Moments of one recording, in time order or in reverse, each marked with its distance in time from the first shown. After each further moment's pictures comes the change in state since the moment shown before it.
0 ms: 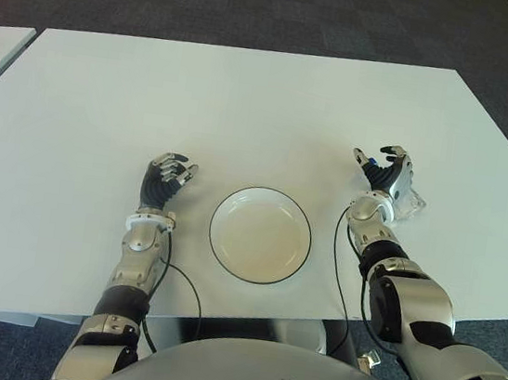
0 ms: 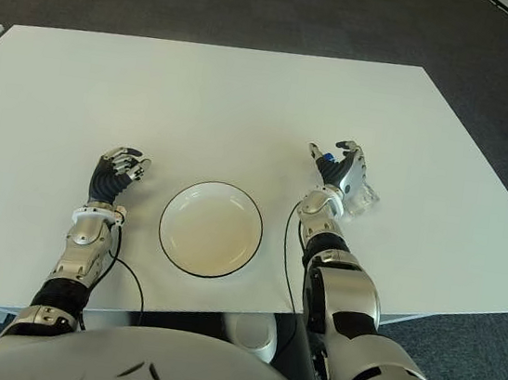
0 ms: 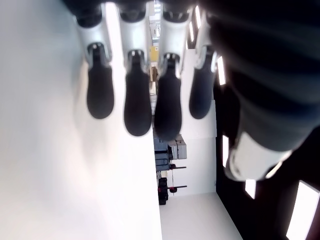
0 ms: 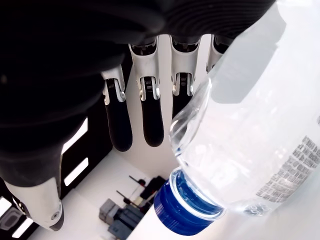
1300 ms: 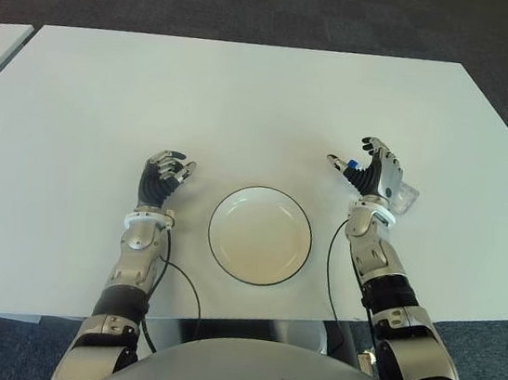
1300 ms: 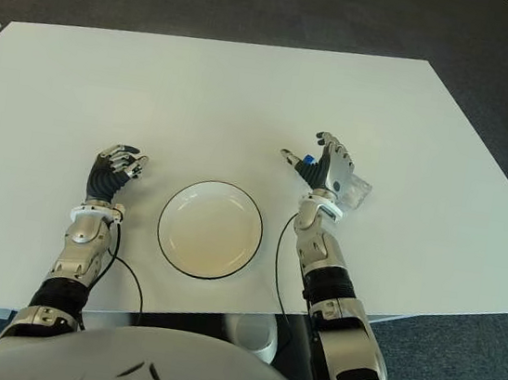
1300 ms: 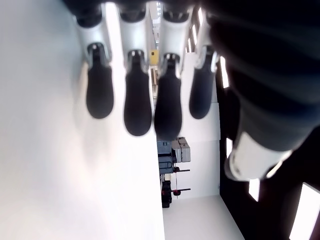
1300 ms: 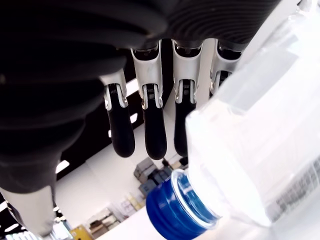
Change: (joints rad) left arm 0.001 -0.007 0.000 -0.030 -0.008 0.024 0.001; right arm 0.358 -0.108 0.266 -0.900 -0.280 0.465 0.304
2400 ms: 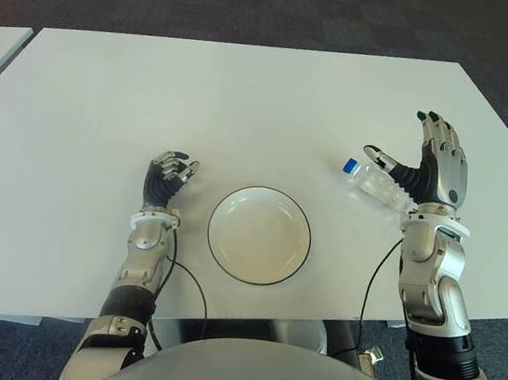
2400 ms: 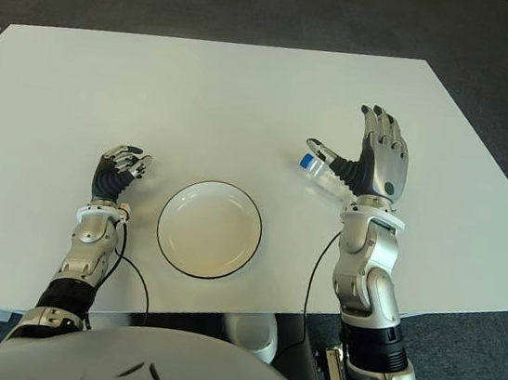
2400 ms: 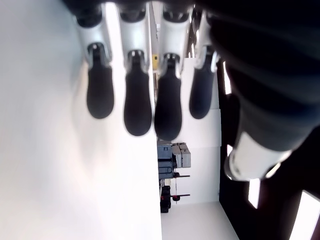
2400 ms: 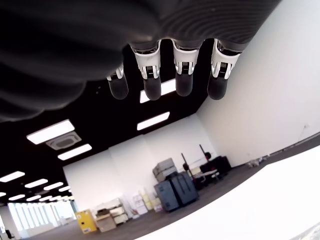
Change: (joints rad) left arm -0.001 -0.037 -0.005 -0.020 0.008 0.031 0.034; right arm 0.271 -0.188 -0.099 -0.746 -0.258 0.278 0.547
